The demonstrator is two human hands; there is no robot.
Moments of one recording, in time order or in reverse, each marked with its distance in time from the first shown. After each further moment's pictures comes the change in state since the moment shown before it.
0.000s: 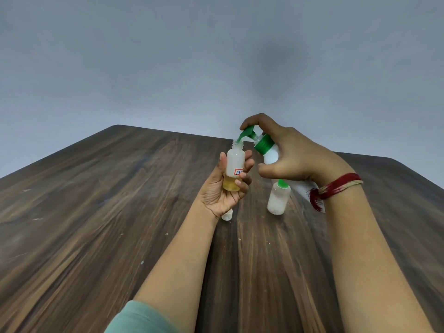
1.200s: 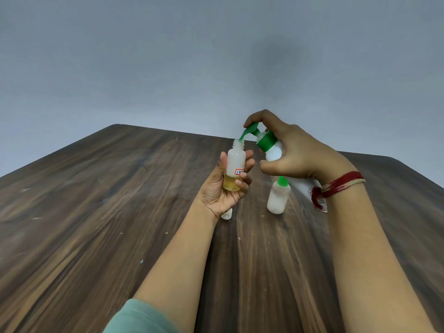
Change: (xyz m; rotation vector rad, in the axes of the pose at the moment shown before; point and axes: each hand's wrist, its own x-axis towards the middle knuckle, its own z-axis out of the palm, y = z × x) left_hand 0.000 0.000 -0.002 0.009 -0.021 -0.016; right_hand -0.001 0.007 -0.001 0.010 0.037 0.007
